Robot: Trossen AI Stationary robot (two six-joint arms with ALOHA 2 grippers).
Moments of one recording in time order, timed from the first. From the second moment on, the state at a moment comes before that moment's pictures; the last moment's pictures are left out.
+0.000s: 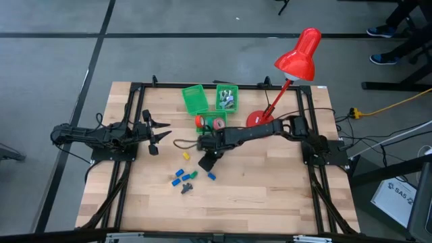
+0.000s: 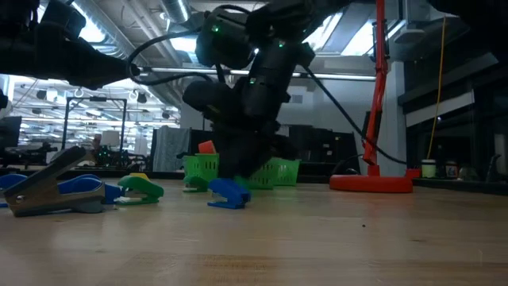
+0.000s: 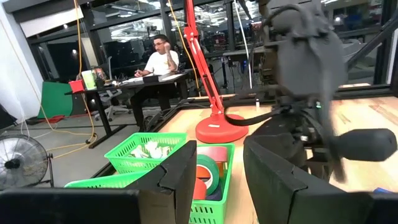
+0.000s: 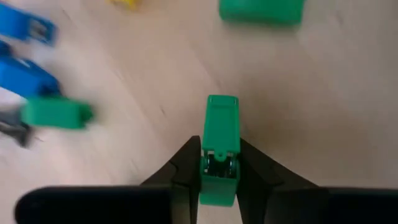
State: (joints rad) left arm -0.06 0.04 0.01 0.07 -0.37 0.15; right arm 0.07 2.24 1.67 -0.63 -0.09 0.69
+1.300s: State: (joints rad) left arm -0.06 0.04 0.01 0.07 -0.37 0.15; right arm -0.25 2.24 2.01 -0.47 0.02 0.33
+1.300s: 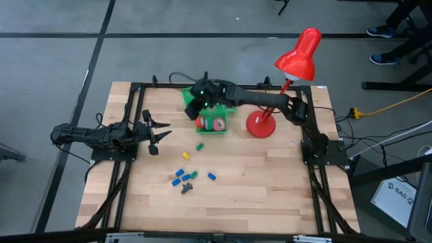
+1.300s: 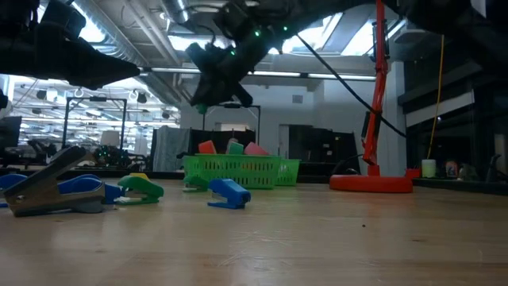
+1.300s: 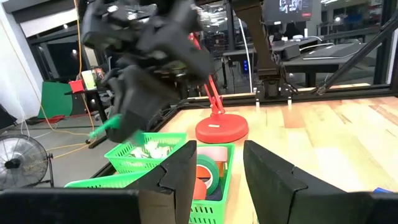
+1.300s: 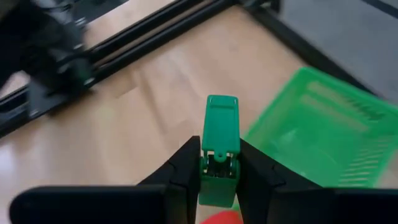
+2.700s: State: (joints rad) left arm -0.06 0.04 0.01 0.07 -0.37 0.15; right arm -0.34 2.23 1.87 -0.32 0.06 0.31
